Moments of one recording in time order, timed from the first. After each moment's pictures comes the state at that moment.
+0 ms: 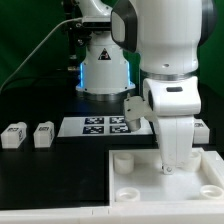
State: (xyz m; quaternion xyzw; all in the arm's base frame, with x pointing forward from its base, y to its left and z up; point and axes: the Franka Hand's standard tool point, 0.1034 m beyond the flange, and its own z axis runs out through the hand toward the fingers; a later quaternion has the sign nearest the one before) arm 0.497 0.085 0.008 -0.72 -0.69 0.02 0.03
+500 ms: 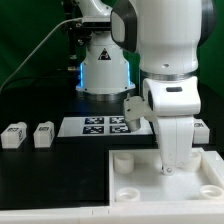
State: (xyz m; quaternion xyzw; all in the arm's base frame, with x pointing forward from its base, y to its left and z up) arm 0.497 0.084 0.008 -0.72 -0.69 0.02 0.03
